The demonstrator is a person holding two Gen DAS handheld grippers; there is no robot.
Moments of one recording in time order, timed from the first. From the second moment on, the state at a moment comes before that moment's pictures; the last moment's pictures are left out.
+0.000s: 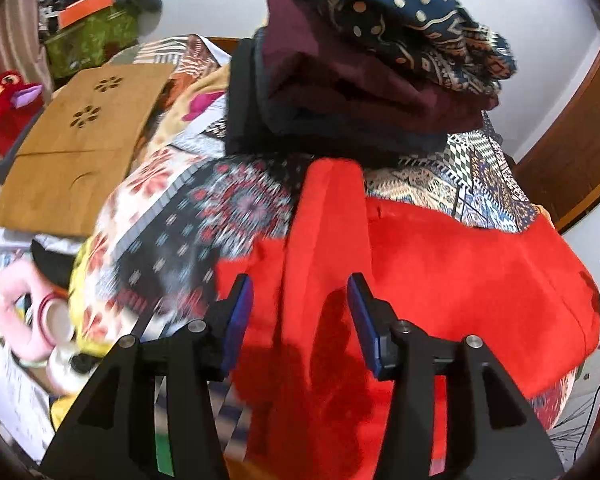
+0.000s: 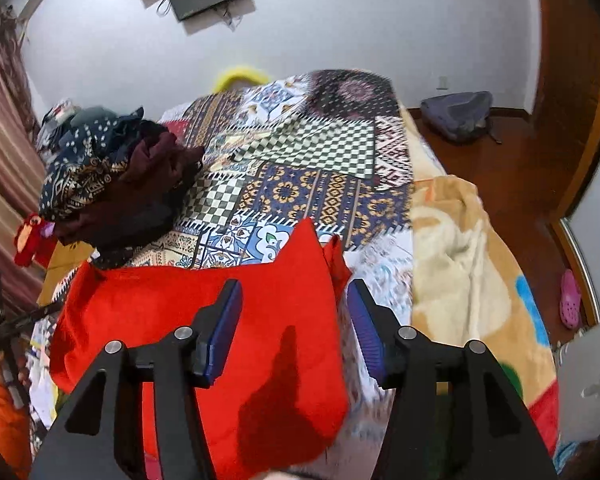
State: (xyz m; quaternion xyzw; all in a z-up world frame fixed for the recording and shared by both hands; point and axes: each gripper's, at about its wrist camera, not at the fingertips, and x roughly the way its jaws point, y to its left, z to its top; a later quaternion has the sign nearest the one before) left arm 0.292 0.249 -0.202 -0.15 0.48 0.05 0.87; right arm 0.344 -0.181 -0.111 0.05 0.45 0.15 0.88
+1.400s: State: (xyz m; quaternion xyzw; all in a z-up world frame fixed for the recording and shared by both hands) left arm 0.295 0.259 -0.172 -0.12 0.43 0.14 0.88; right arm 0.340 -0.116 -0.104 -0.01 0.44 0.21 0.87
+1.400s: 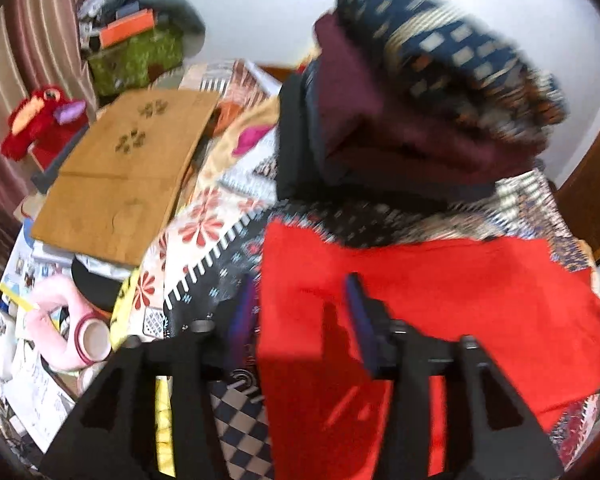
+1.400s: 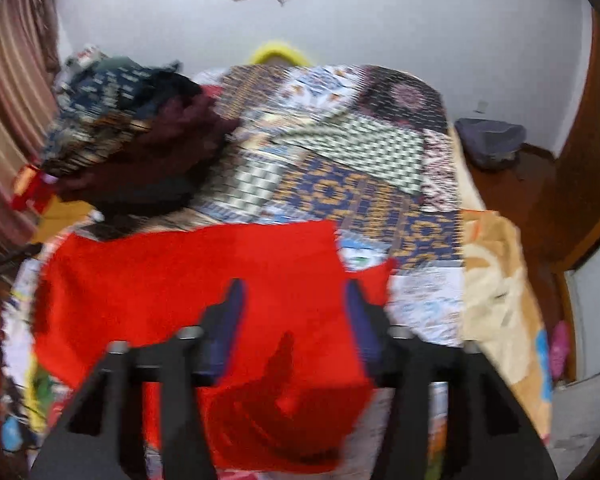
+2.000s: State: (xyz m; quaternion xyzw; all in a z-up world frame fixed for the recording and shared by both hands) left arm 0.241 0.146 -0.240 -0.06 0.51 0.02 0.85; right arm 0.278 -0.099 -0.164 -0.14 0.47 0.21 0.85
